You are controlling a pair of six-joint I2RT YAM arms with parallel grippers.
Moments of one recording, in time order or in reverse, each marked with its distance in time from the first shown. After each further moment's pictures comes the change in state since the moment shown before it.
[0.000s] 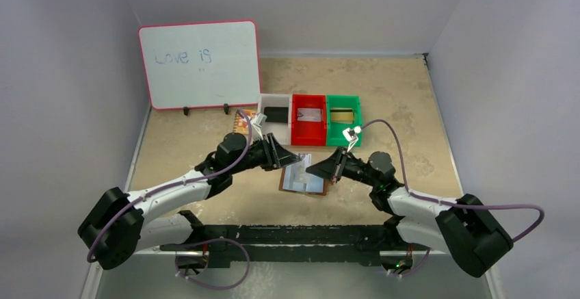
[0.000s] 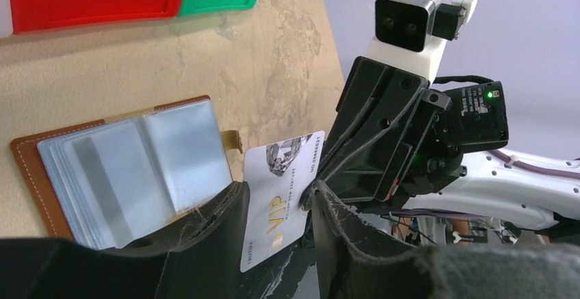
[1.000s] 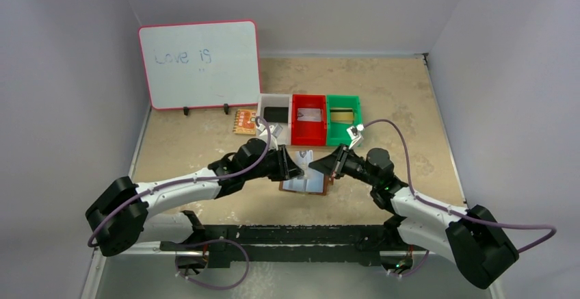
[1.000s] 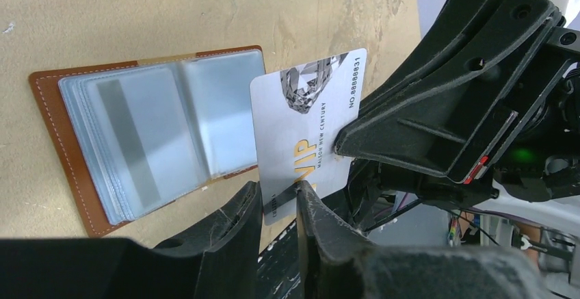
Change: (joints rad) left arm -0.164 0.083 0.093 -0.237 -0.196 0.060; right arm -0.001 -0.095 0.045 -0.270 0.140 -0.013
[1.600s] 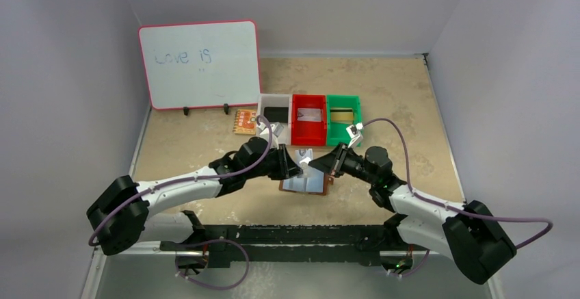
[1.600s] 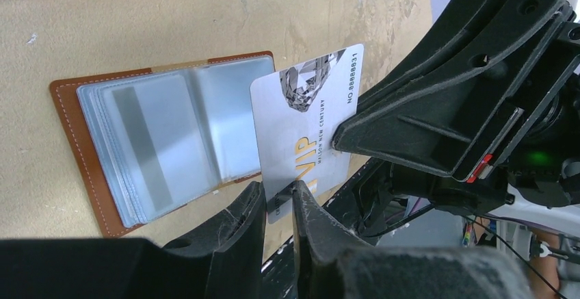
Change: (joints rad) left arm -0.001 0.008 0.024 -0.040 -0.023 0.034; right arm -0.005 0.037 0.014 0.006 0.009 -0.008
